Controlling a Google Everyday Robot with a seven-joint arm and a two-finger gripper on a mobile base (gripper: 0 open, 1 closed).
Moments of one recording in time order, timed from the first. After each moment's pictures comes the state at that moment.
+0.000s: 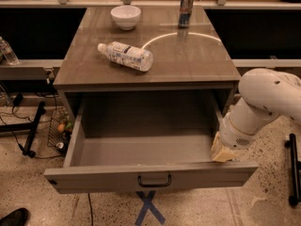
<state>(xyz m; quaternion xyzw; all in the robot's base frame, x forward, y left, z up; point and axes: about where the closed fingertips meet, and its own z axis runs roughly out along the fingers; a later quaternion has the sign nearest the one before) 0.448 -0.208 0.678 -0.66 0.74 0.12 0.06</state>
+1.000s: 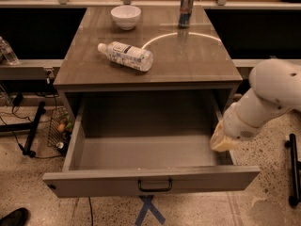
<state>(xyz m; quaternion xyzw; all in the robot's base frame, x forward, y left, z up) 0.466 -0.208 0.708 -0.66 0.74 0.10 0.12</state>
